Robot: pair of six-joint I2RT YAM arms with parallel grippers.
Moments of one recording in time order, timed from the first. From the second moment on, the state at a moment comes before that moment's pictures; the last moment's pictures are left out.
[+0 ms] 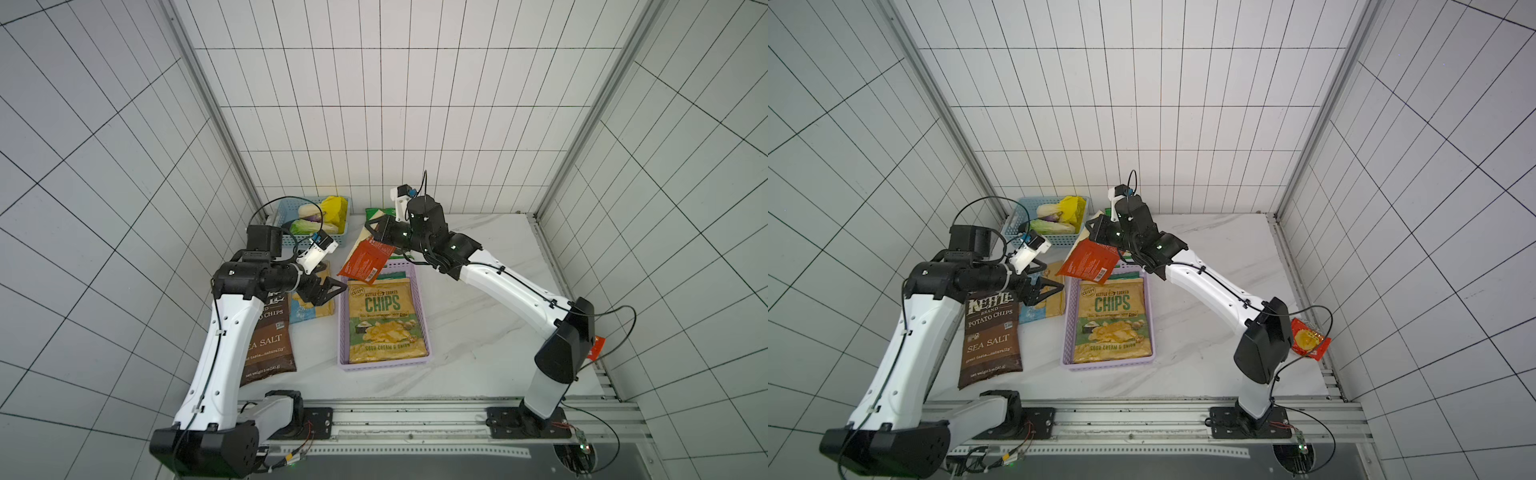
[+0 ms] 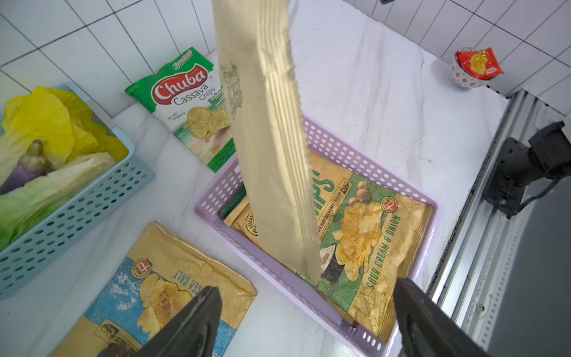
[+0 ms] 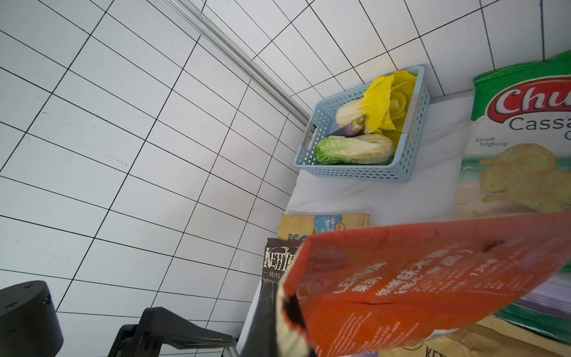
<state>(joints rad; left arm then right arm) -0.04 1.16 1.37 -1.14 0.63 0.57 0.90 1.77 1.74 -0.22 -0.15 0.82</state>
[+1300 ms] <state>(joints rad) -0.16 1.23 1.40 -0.83 0.27 0.44 0.90 1.76 1.74 -0.26 -0.16 0.92</state>
